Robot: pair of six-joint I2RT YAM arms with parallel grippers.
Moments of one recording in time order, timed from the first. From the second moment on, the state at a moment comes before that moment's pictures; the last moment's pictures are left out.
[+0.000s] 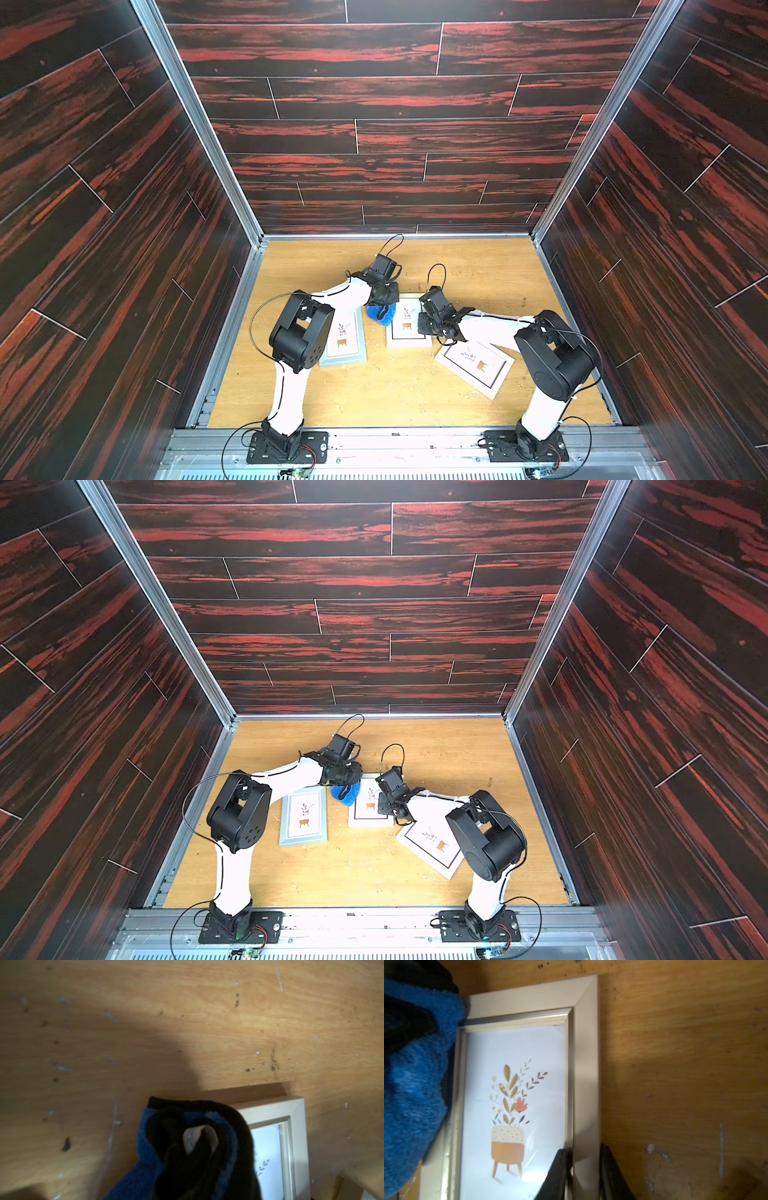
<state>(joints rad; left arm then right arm) -0.54 2.06 1.44 -0.40 0.05 -0.56 0.69 1.80 0.96 -0.19 0.15 0.64</state>
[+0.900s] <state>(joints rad) -0.59 2.01 1.39 -0.47 0.08 -0.63 0.69 1.80 0.96 -0.18 0.15 0.65</state>
